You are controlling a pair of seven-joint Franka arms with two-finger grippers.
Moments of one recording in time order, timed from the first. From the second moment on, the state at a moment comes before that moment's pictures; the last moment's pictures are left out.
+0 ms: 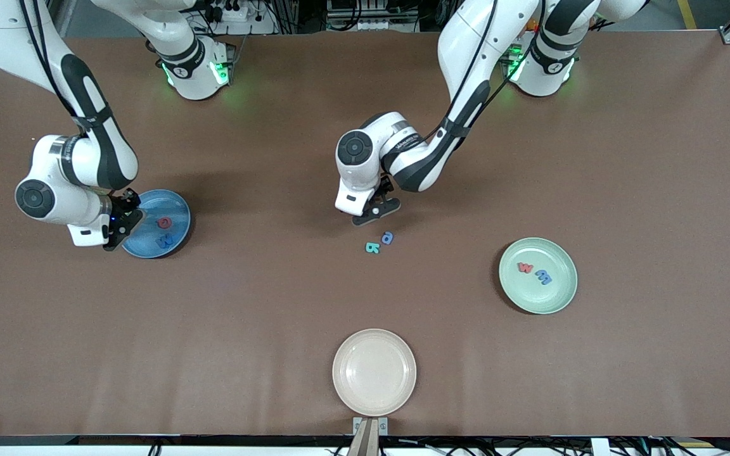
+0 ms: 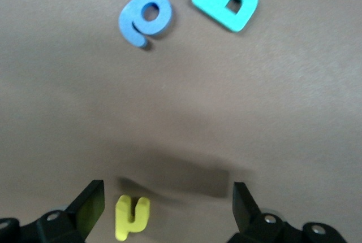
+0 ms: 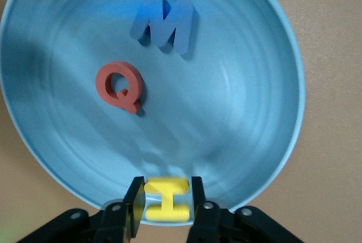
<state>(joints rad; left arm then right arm) -0.76 0.79 -0.16 -1.57 0.08 2.30 -1.34 -0.01 0.35 -0.17 -2.23 -0.11 2.31 -0.97</state>
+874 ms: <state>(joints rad) -0.77 0.76 -0.17 -1.66 0.08 2.35 -1.37 -0.01 0.34 -0.12 -2.17 -0.11 2.22 -0.84</state>
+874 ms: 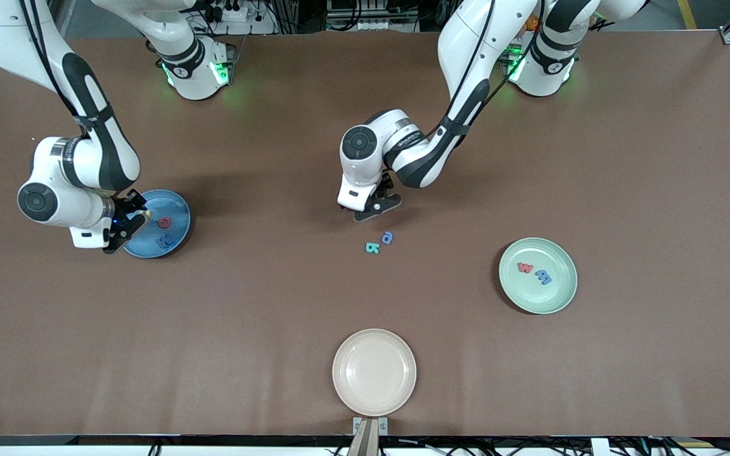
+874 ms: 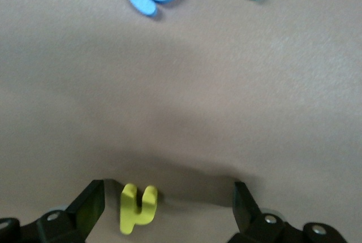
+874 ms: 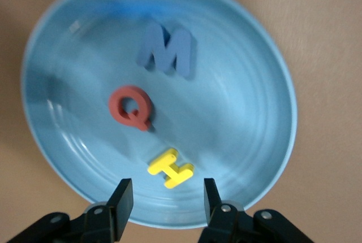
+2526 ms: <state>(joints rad) -0.79 0.70 -0.17 -1.77 0.08 2.45 -1.41 0.02 0.31 0.15 -1.87 0.01 1.94 -0.33</state>
